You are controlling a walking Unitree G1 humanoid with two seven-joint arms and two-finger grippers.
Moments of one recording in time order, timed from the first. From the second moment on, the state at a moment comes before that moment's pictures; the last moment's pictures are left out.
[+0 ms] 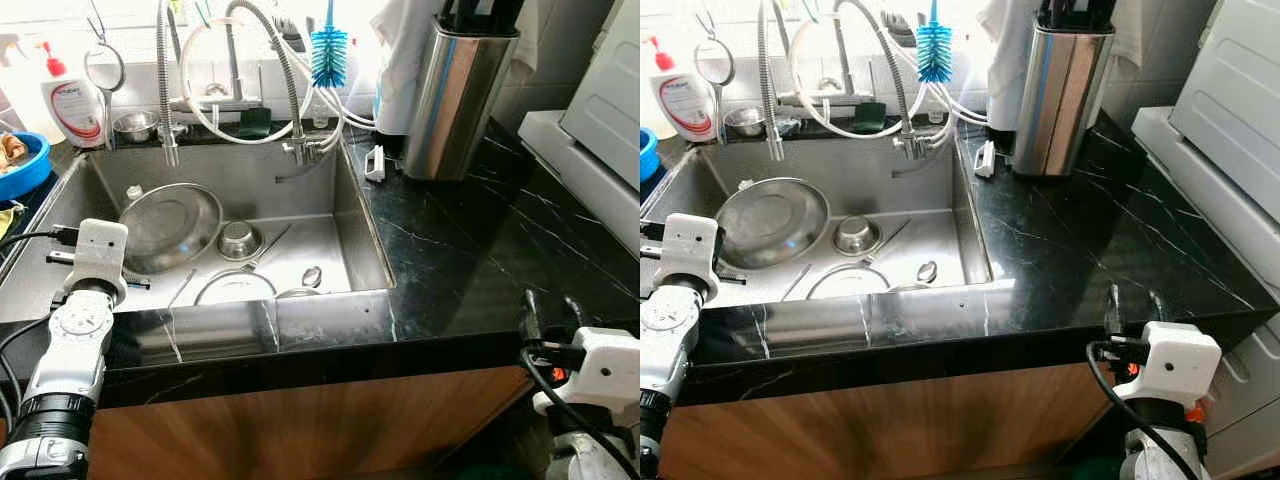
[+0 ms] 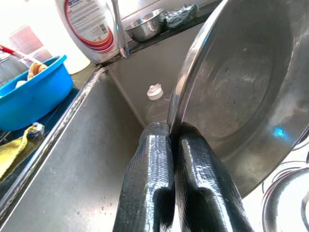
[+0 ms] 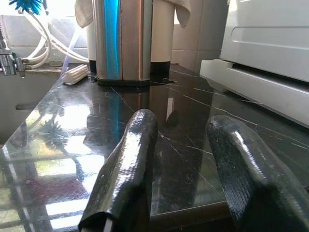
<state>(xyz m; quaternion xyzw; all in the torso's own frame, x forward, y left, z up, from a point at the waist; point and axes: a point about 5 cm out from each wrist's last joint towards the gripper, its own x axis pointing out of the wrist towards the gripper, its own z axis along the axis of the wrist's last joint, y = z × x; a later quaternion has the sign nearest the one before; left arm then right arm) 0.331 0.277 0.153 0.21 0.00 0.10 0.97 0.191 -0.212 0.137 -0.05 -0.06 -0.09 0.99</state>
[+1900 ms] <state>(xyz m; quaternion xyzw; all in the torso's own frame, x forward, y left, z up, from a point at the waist) 0.346 0.236 0.155 0.17 0.13 -0.33 0.92 0.201 -0.211 0.133 -0.04 -0.04 -0.05 1.00</state>
